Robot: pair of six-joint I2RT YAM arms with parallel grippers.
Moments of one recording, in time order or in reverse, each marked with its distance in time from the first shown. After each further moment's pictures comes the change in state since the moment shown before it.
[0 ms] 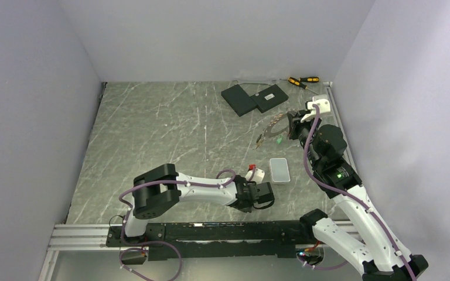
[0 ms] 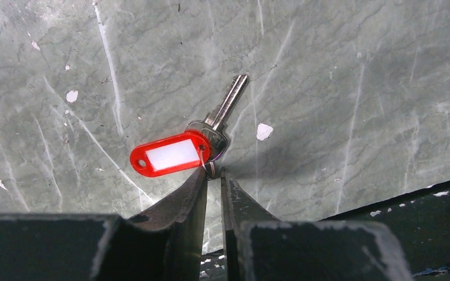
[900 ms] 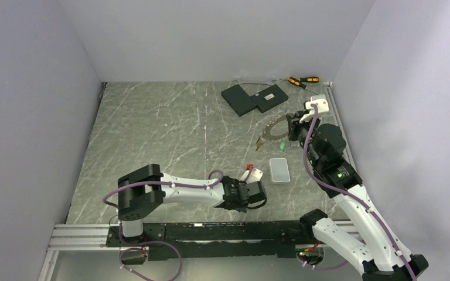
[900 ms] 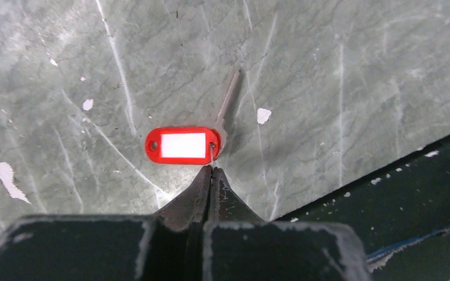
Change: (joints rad) left arm 0.003 -0.114 -0.139 0.147 0.013 0.114; right arm 0.000 0.002 0.006 -0.041 -0.015 0.006
